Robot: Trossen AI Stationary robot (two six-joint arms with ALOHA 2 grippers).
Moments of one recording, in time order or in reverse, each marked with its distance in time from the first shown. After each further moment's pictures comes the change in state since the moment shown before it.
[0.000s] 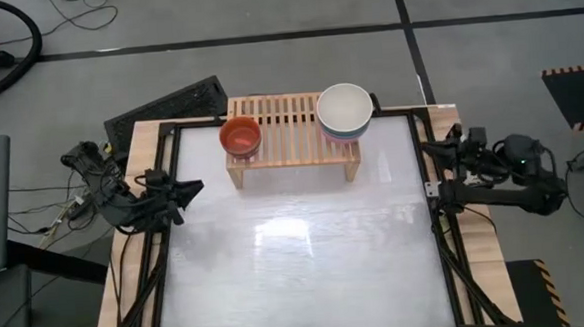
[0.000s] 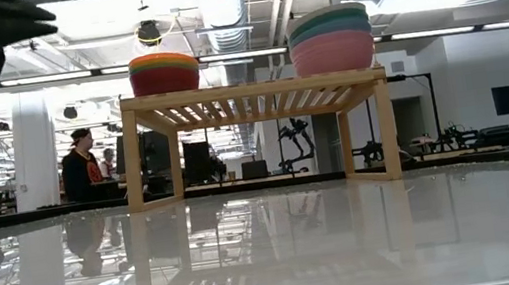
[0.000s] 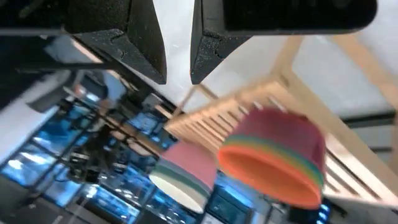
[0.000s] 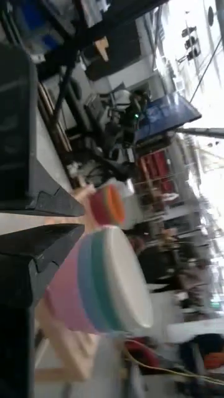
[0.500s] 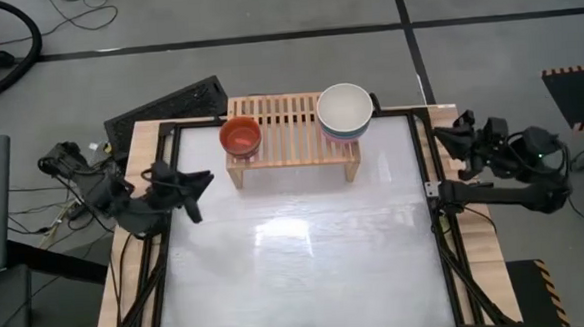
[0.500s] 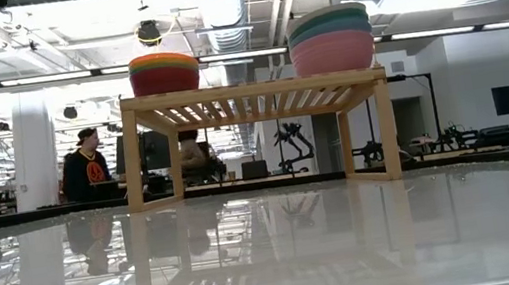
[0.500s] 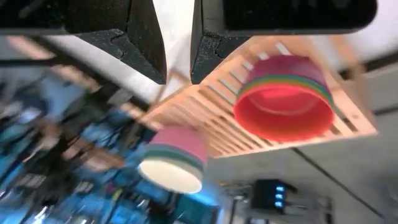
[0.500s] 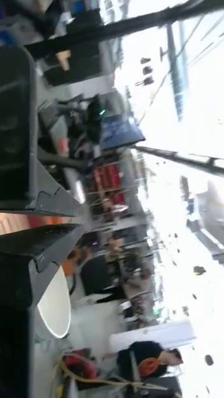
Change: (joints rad) left arm 0.164 0.495 0.498 -0.283 0.051 -0.043; right arm 0.002 0.055 0.050 0.235 -0.016 -0.096
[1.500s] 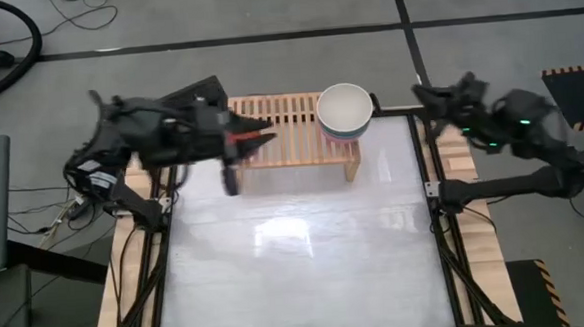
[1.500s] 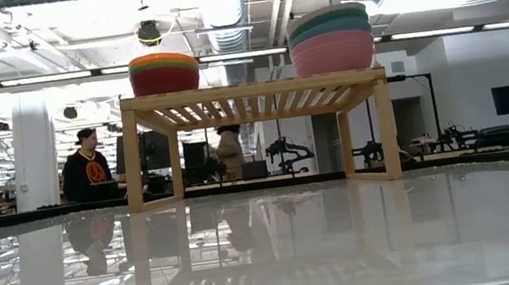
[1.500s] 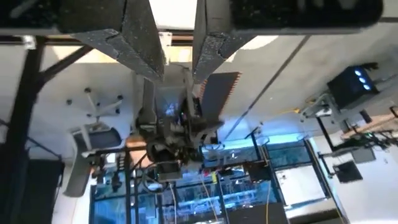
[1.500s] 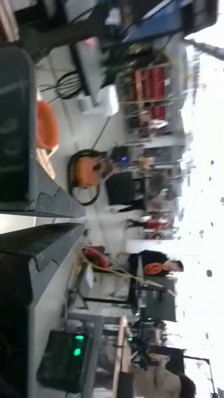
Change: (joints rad) left arm 0.422 0.795 1.375 -0.142 0.758 0.911; right arm -0.046 0.576 0.454 -0.062 0.285 -0.205
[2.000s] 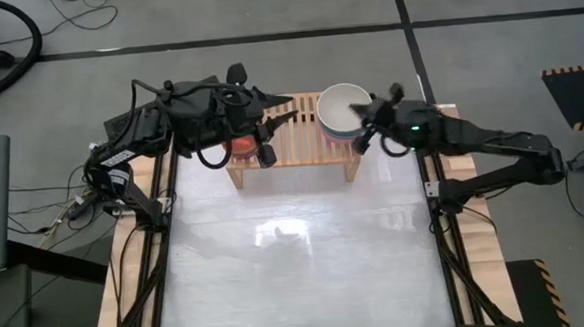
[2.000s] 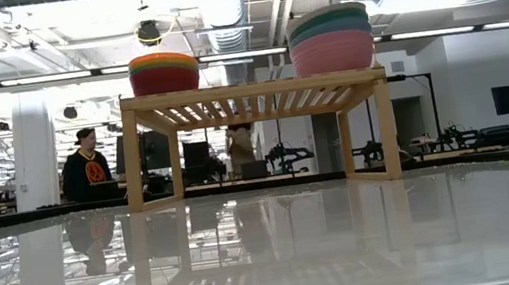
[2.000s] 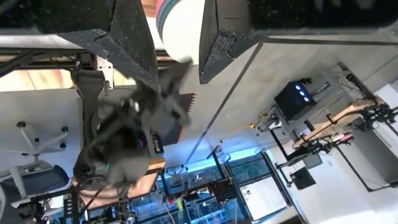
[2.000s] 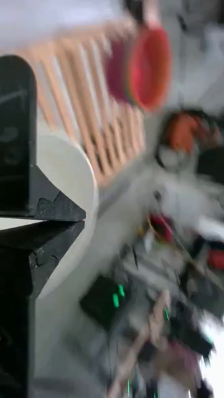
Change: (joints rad) left arm 0.159 0.088 0.000 0.021 -0.015 0.147; right arm -0.029 0.425 0.000 0.014 0.093 -0.142
